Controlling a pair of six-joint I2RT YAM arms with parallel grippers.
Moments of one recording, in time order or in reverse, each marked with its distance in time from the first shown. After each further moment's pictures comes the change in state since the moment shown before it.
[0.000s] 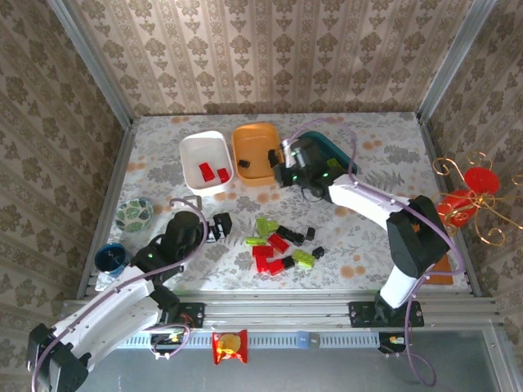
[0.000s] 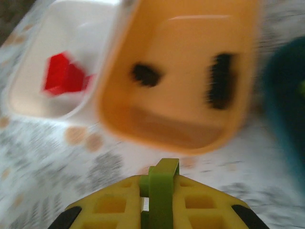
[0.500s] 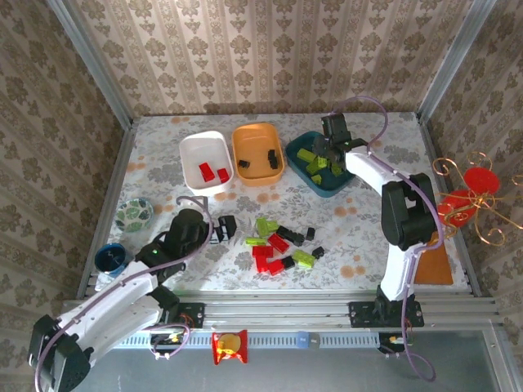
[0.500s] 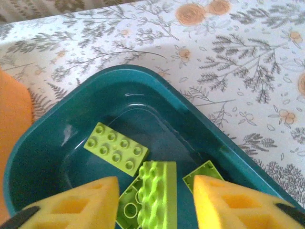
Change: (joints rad) left arm 0.013 0.077 0.000 0.024 0.097 0.021; right arm -0.249 0.228 0.264 -0.171 0.255 0.040
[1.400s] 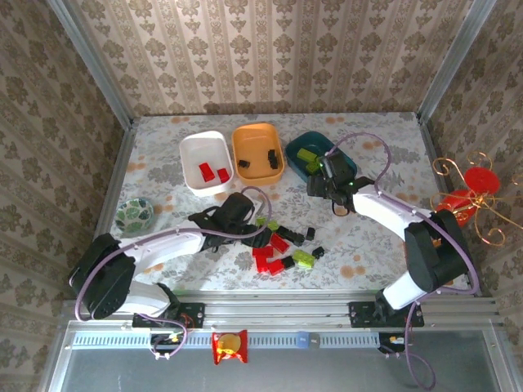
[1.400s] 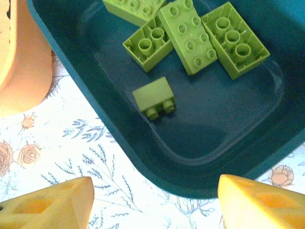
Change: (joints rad) left arm -0.179 0.606 0.300 -0.002 0.186 0.282; right arm 0.140 -0.389 -0.504 0.014 -0.030 0.082
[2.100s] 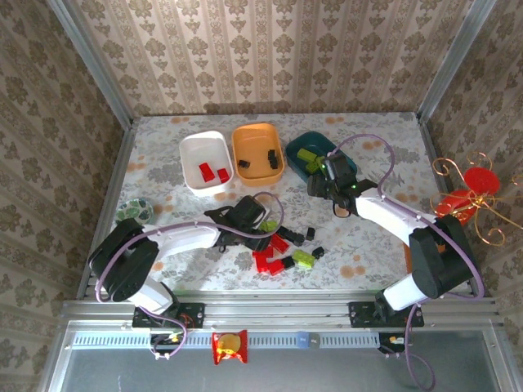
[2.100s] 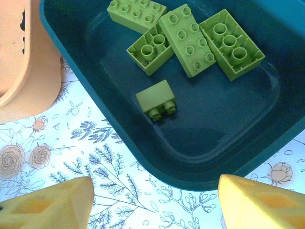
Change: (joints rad) left arm -0.031 0.151 0.058 -0.047 -0.044 0.063; right arm 0.002 -0.038 -0.022 0.020 0.002 0.018
